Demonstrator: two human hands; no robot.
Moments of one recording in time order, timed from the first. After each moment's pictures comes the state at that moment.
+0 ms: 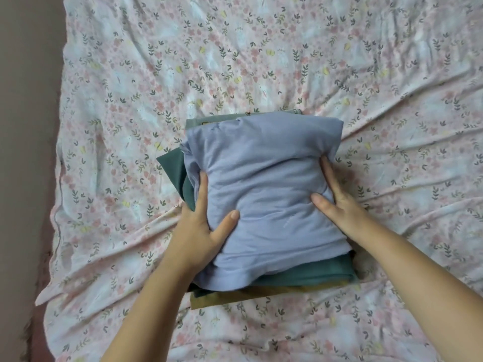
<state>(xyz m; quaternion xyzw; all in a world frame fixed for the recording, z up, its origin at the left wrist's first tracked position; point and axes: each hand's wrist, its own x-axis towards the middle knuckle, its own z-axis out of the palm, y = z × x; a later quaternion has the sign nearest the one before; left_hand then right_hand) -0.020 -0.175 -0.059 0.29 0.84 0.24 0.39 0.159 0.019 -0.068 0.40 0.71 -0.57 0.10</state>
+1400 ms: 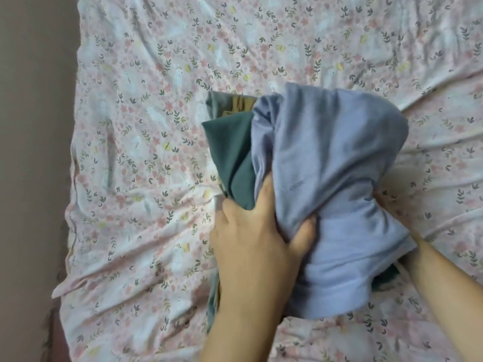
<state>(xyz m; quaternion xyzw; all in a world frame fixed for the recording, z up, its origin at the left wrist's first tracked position) 0.045 -0.119 0.004 0.33 0.91 0.15 0.22 0.240 0.043 -0.173 0.59 0.58 -0.55 0.09</state>
